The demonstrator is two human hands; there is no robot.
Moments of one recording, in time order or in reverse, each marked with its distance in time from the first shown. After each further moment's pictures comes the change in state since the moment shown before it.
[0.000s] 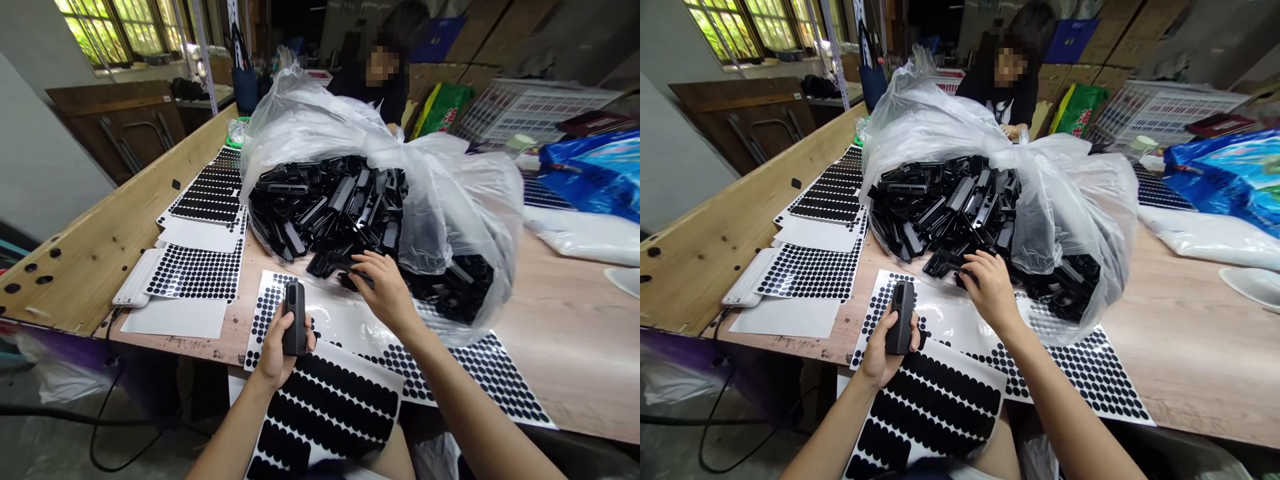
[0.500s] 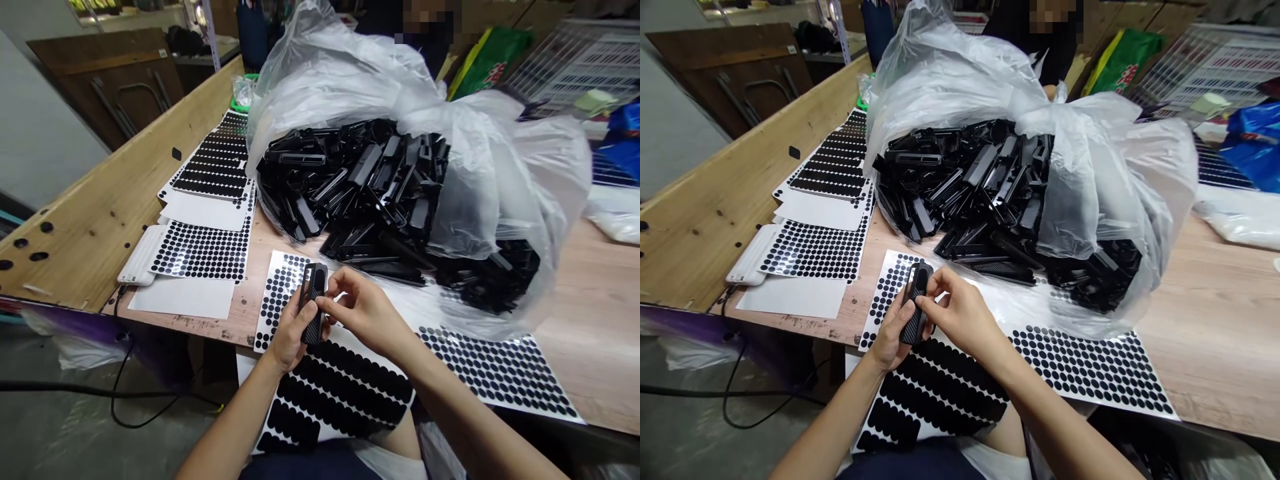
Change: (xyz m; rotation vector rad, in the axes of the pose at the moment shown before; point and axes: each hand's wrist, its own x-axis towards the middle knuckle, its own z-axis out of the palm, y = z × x) left_hand 0.003 -0.009 -0.006 0.046 -0.032 -0.026; right_hand -0.044 -0.076 0.039 0.427 -0.467 0.347
